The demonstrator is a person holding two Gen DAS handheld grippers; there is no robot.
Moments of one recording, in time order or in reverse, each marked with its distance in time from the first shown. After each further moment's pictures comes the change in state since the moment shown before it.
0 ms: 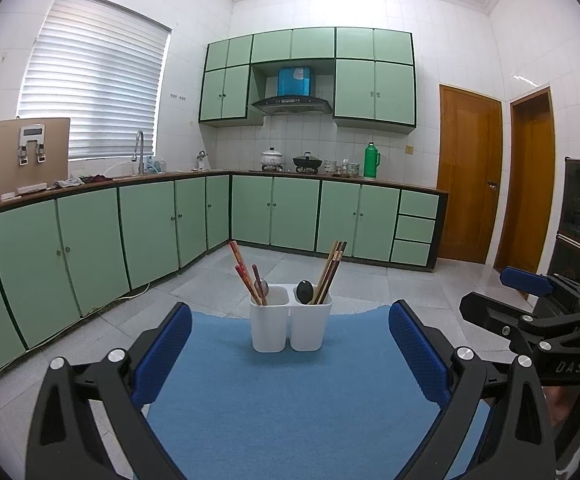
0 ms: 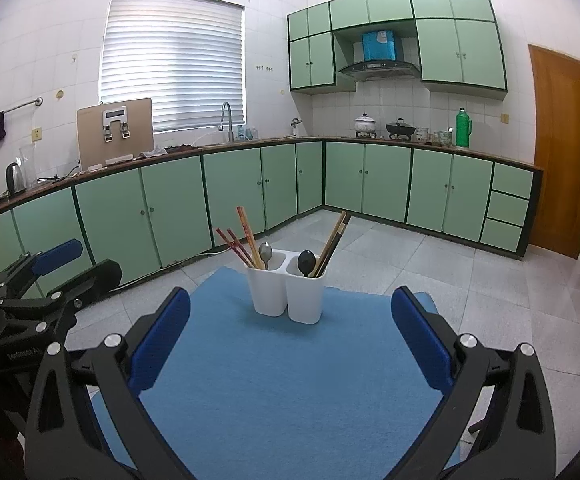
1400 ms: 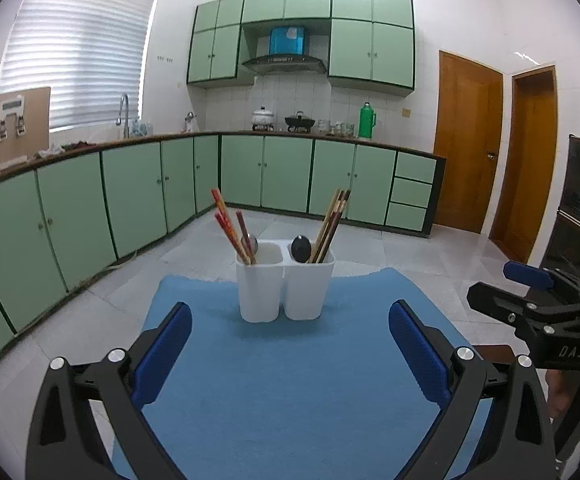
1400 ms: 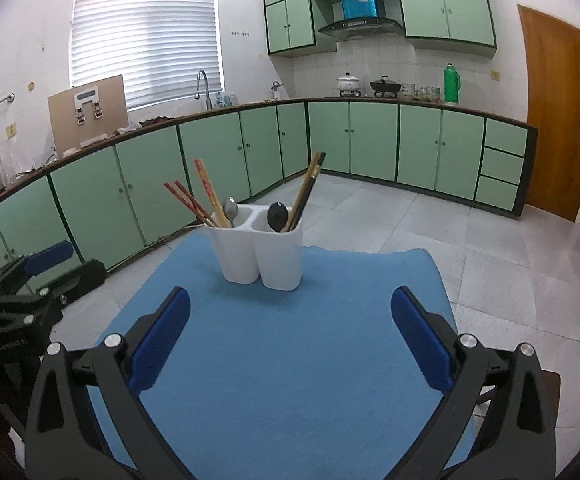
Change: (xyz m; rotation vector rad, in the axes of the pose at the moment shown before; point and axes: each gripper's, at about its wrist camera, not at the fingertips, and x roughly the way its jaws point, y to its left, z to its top) left arm 0.065 -0.004 -0.025 0.008 0.136 -0.033; right arm 0.068 -0.039 -0.031 0.067 0.116 -0.026
